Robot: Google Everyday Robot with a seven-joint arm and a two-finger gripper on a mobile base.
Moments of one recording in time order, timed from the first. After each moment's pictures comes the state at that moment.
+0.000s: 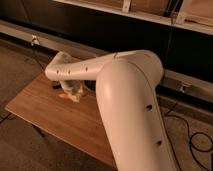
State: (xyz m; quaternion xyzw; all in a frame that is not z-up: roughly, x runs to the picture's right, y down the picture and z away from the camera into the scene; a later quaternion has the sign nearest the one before) arm -0.145 0.022 0.819 -0.22 0.10 0.16 0.96
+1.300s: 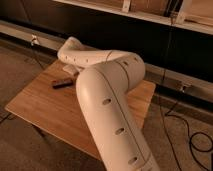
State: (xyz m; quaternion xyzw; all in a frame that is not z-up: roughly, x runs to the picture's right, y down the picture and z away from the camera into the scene) arm -0.065 -0.087 0.905 -0.10 0.23 0.38 0.89
